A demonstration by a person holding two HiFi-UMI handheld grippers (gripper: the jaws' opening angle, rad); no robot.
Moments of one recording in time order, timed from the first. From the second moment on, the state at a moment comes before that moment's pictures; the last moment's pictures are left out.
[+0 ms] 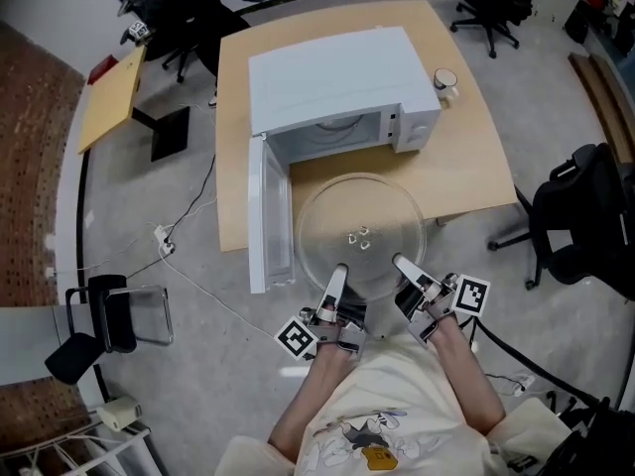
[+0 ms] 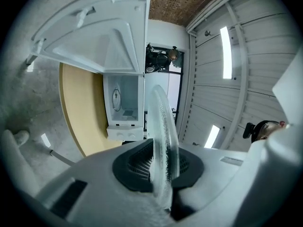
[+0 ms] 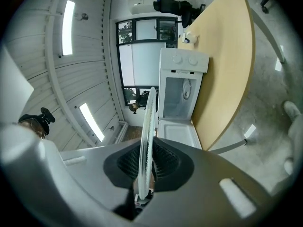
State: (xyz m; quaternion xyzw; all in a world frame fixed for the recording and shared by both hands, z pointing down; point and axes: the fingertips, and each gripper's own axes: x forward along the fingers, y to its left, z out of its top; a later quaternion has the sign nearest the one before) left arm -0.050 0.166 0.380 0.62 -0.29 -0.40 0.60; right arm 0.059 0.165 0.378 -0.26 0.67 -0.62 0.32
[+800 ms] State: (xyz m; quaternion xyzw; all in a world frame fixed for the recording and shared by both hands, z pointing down) left arm -0.018 0.046 0.437 0.58 -0.36 -0.45 0.58; right arm 0.091 0.023 0.433 -0.20 0.67 -0.67 0.24
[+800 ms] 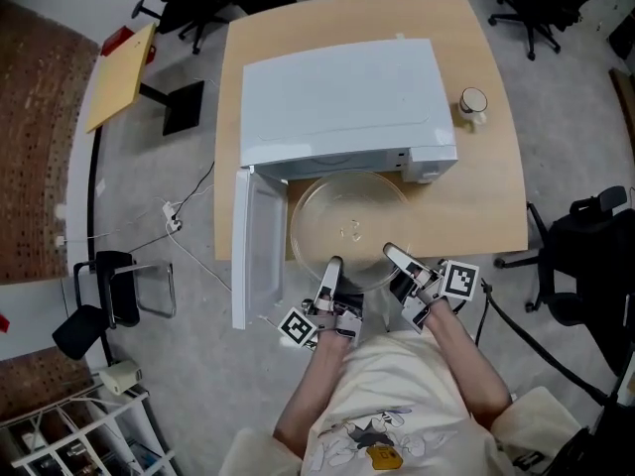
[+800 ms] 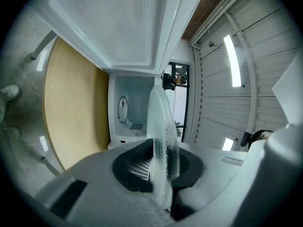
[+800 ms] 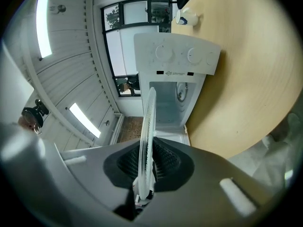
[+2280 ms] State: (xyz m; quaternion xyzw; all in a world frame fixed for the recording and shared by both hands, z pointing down) left arm -0.055 -0.128 0.526 0.57 -0.34 -0.47 0.58; right arm 0.026 -0.115 0.526 -0.24 0.66 -0.66 0.26
